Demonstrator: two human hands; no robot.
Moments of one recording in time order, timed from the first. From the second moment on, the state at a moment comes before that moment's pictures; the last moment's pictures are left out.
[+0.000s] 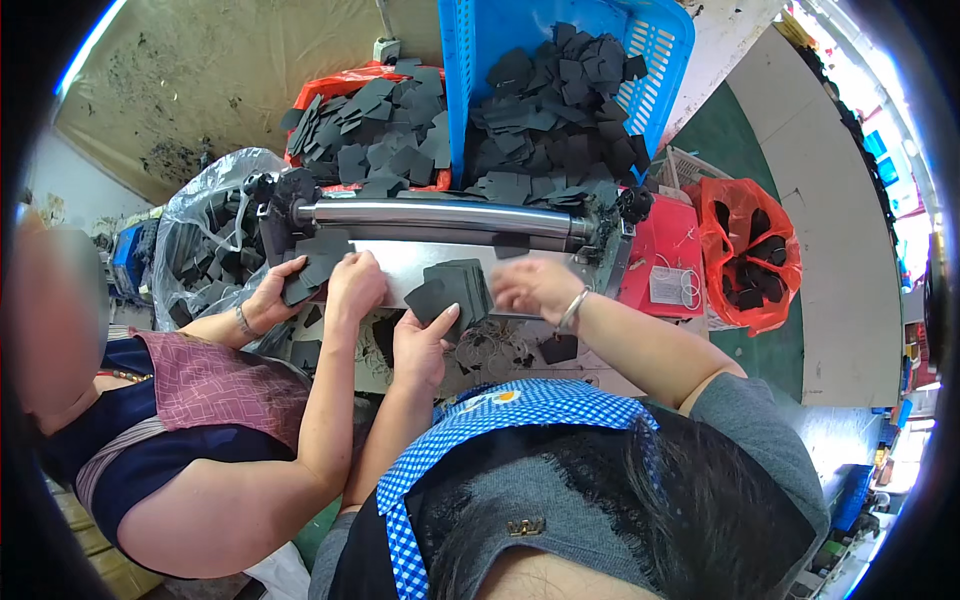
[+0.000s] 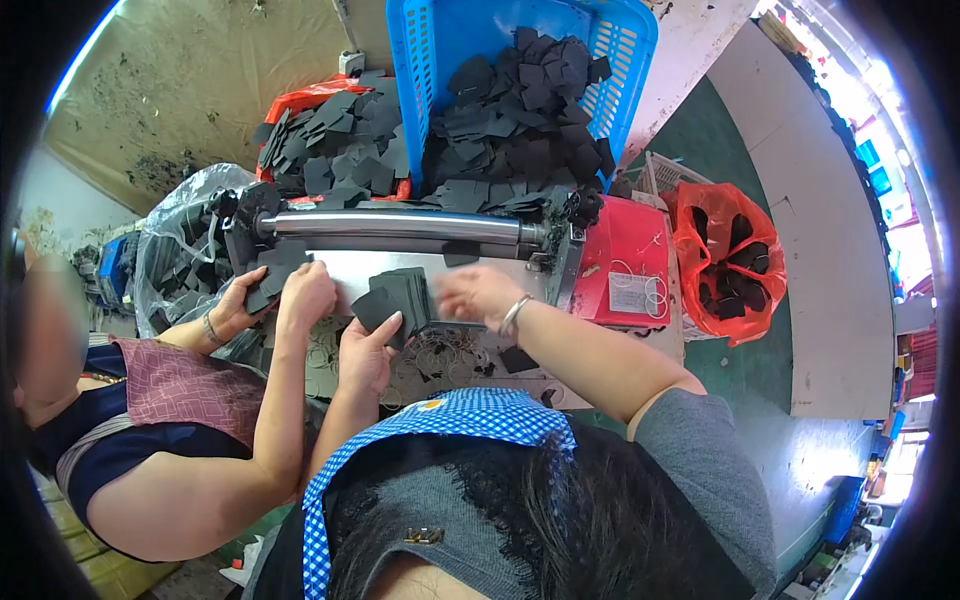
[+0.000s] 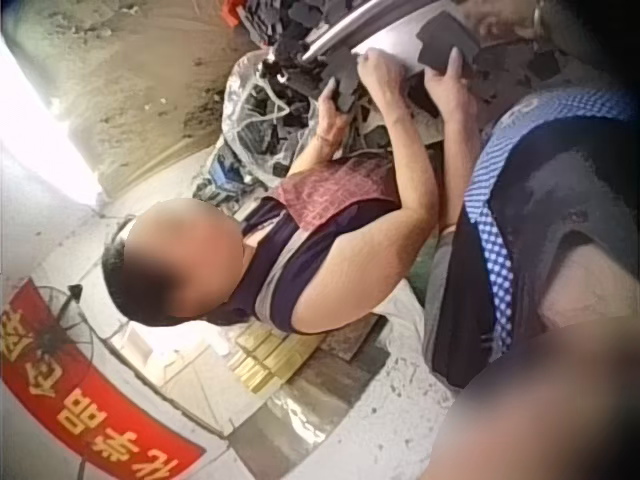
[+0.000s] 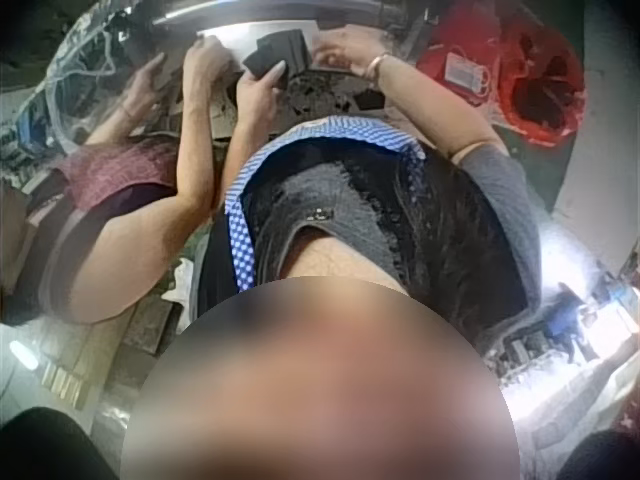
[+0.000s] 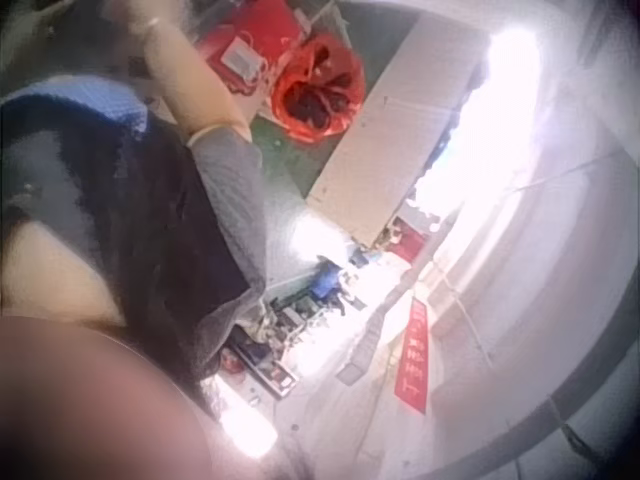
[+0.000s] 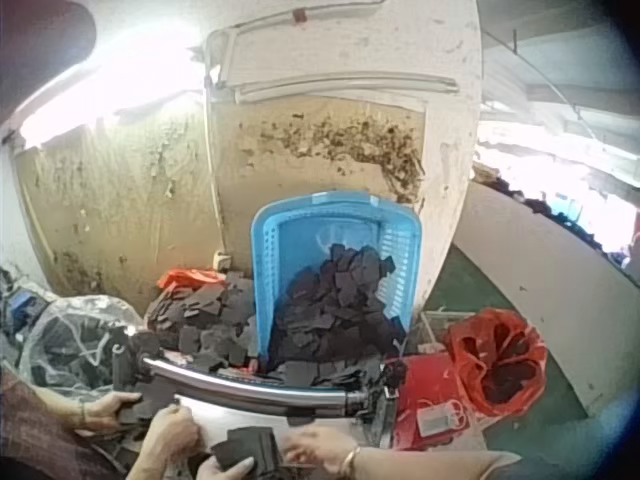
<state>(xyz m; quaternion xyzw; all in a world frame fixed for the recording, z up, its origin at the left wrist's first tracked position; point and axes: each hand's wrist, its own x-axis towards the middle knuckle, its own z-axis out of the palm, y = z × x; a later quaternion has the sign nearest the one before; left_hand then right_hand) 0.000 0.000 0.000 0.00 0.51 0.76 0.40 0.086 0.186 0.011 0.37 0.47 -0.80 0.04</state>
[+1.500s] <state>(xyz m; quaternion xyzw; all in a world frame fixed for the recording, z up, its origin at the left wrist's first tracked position) 0.000 0.017 0.001 0.01 0.54 0.75 0.38 0.089 0.185 0.018 0.29 0.48 -0.82 0.12</state>
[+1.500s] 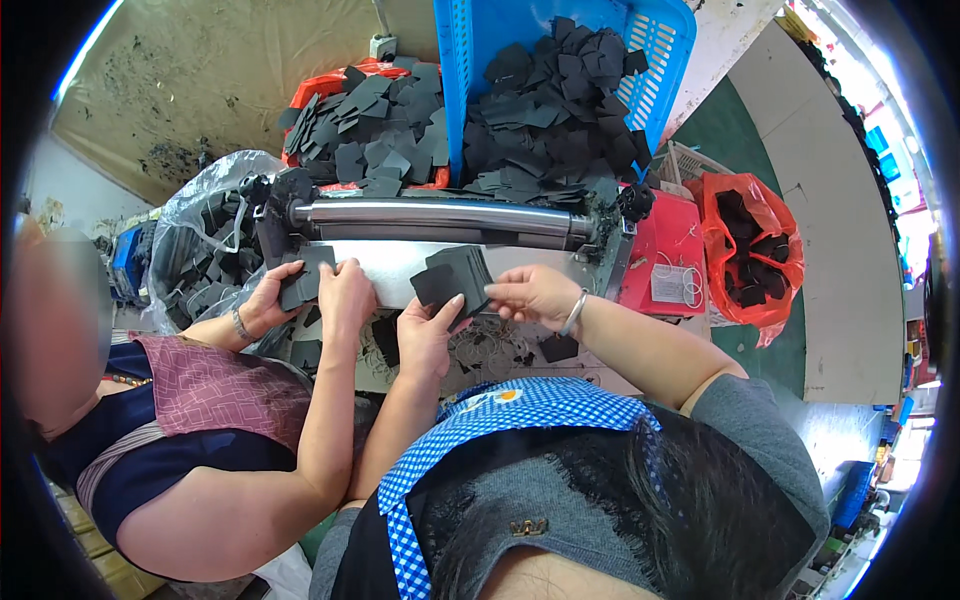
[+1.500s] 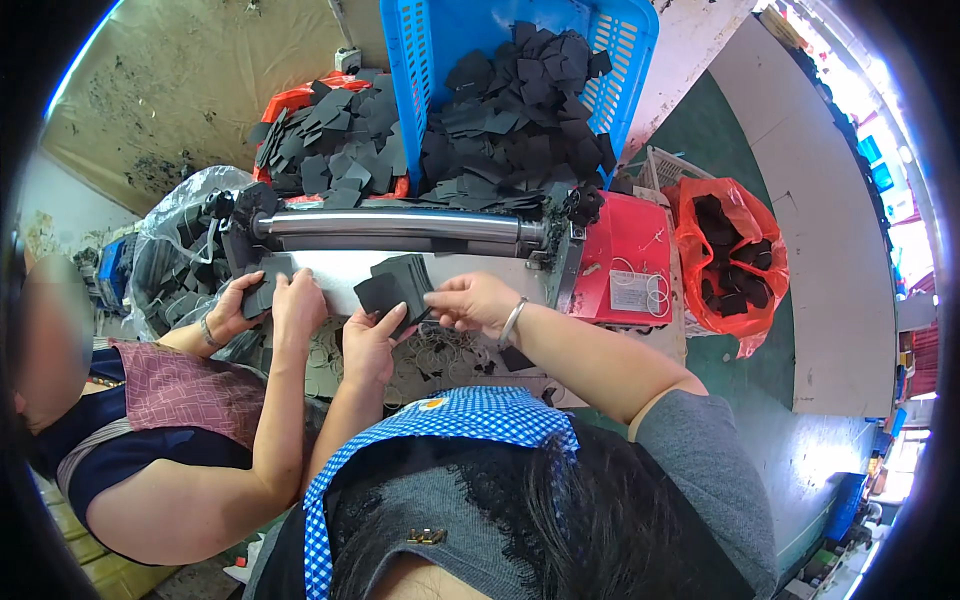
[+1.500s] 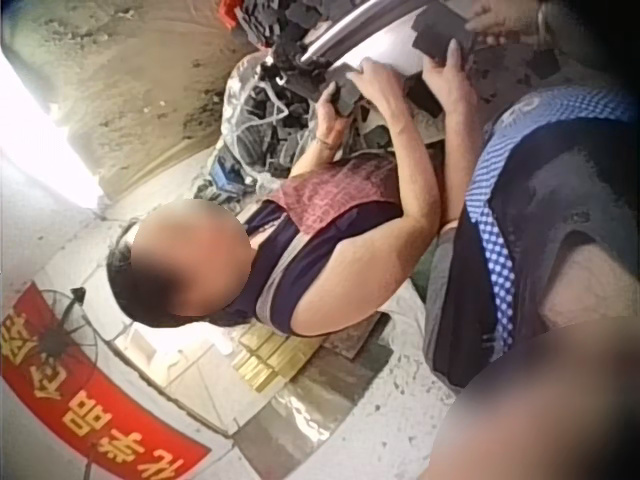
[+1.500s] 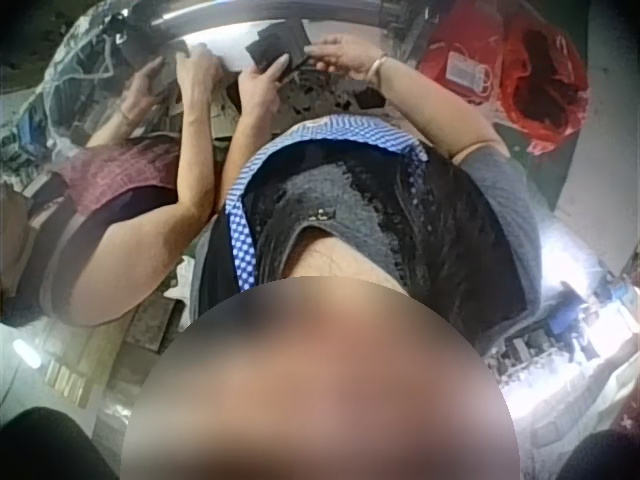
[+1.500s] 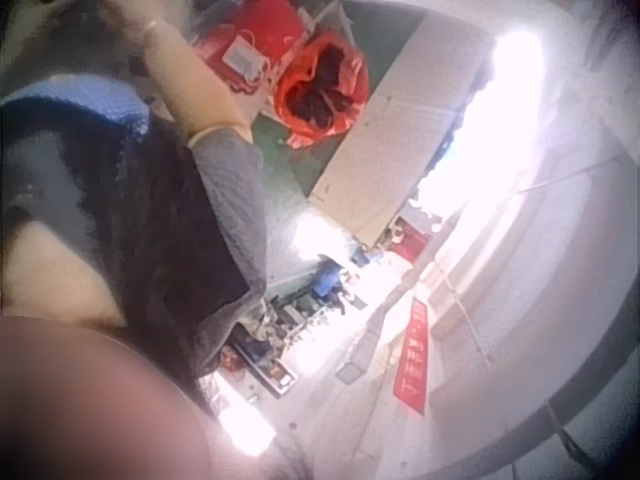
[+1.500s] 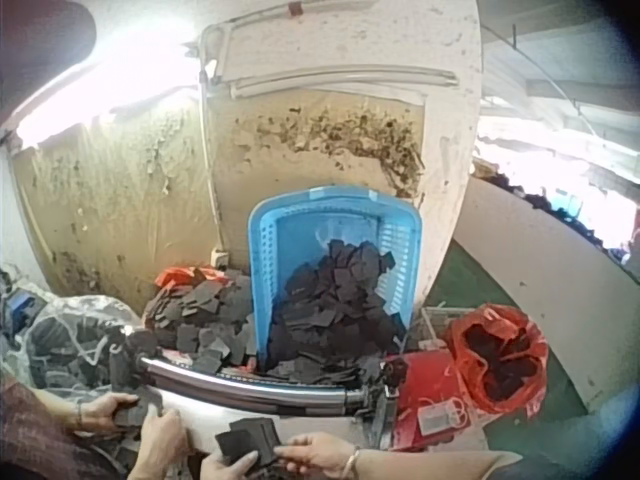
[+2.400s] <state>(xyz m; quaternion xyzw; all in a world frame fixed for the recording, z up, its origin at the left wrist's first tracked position) -0.002 0.014 0.004 -0.01 0.54 0.75 0.37 0.085 0.198 0.013 0.43 0.42 -0.80 0.01</state>
